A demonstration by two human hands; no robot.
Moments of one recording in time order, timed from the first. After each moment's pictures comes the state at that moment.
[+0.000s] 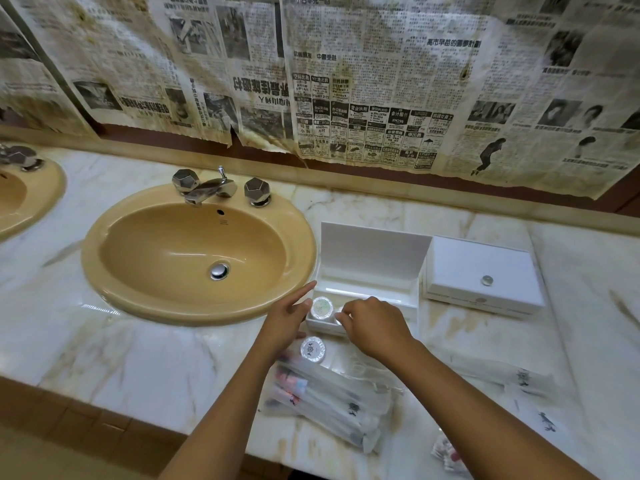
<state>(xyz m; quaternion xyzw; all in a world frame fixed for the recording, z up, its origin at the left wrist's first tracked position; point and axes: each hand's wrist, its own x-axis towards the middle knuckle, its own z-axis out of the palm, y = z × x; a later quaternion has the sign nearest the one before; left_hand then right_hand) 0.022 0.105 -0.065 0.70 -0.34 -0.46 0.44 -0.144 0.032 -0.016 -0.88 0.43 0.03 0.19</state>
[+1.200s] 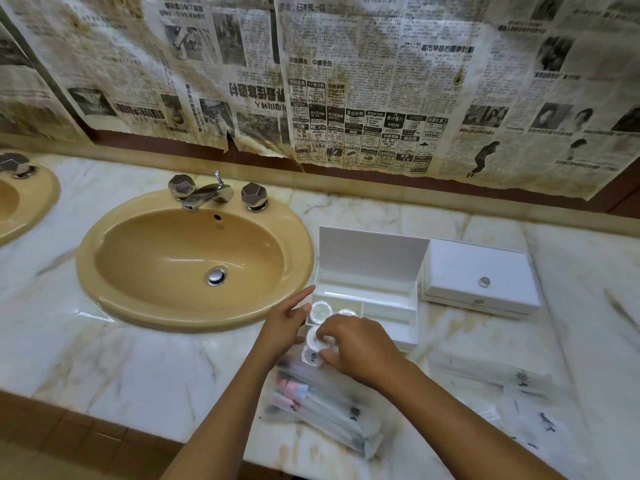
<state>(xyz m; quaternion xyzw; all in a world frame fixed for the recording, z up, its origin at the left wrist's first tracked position) 0.024 0.104 -0.066 0.68 -0.33 -0.47 0.46 -0.139 0.059 -0.008 -0.92 0.32 -0.01 0.23</state>
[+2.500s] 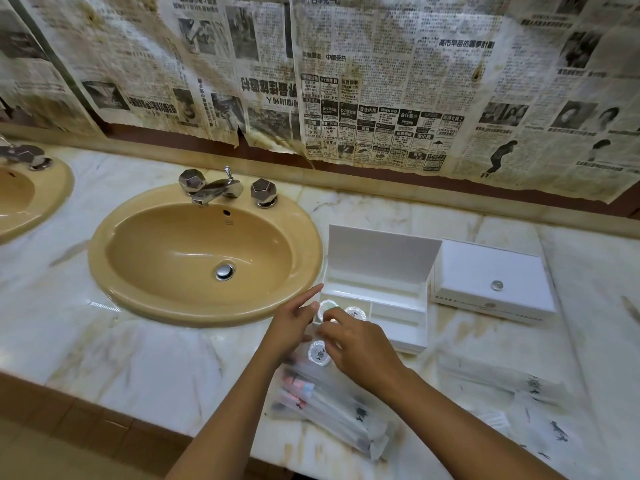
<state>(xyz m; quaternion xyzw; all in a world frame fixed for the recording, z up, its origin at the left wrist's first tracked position) 0.024 0.104 -0.068 0.68 -0.32 -0.48 0.45 -0.135 0.061 -0.034 -0.94 0.27 -0.08 0.20</state>
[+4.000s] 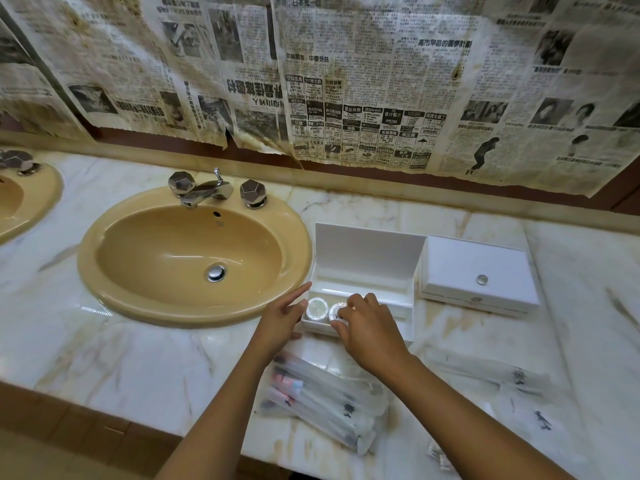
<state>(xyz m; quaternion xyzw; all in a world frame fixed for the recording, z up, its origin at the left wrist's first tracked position) 0.021 0.105 -0.064 0.71 -0.34 -0.44 0.44 -0.151 0.043 -0.025 -0.91 0.39 -0.01 0.15</state>
